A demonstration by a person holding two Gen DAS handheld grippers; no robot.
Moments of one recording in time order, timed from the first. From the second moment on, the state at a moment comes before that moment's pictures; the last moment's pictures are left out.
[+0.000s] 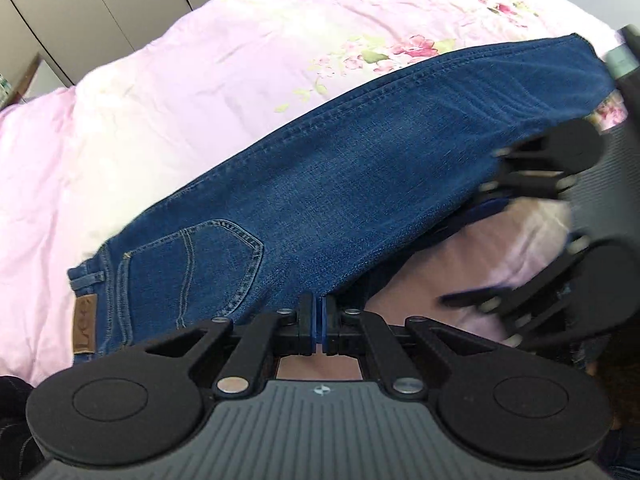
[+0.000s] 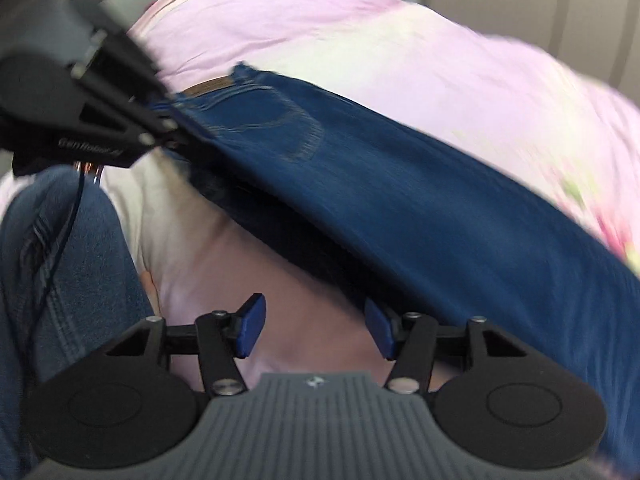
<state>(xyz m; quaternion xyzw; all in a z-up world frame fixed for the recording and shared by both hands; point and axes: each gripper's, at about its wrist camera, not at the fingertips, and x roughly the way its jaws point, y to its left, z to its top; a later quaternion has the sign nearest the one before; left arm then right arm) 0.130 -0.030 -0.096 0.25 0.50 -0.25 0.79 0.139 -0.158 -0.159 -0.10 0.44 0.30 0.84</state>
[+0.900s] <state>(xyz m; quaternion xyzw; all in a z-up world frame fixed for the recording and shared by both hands) 0.146 -0.011 -0.182 0.19 0.62 -0.28 0.70 0.135 -0.140 -0.210 -0.09 0.51 0.36 0.78</state>
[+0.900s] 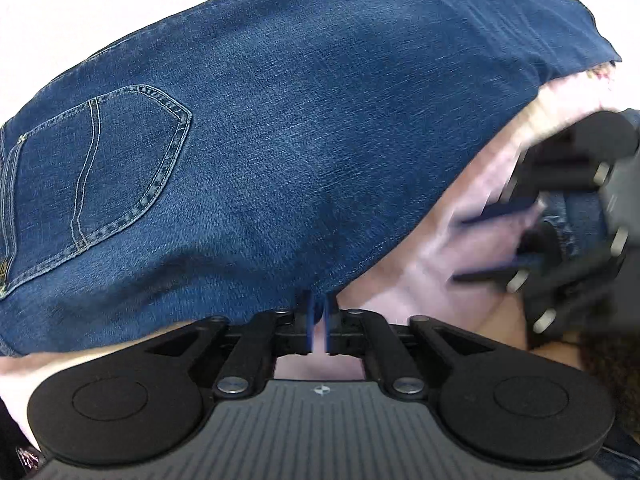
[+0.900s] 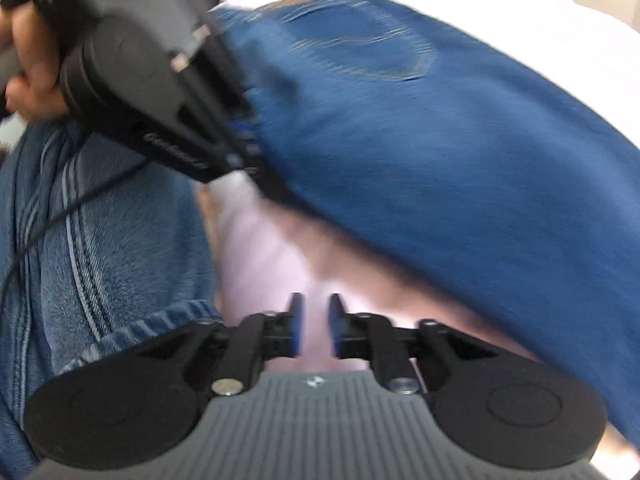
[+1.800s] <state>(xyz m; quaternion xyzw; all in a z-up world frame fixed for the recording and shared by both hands) 0.254 -0.116 -0.135 0.29 0.44 -0.32 0.79 0.228 -0.465 -0.156 0.00 0.48 0.09 0.87</state>
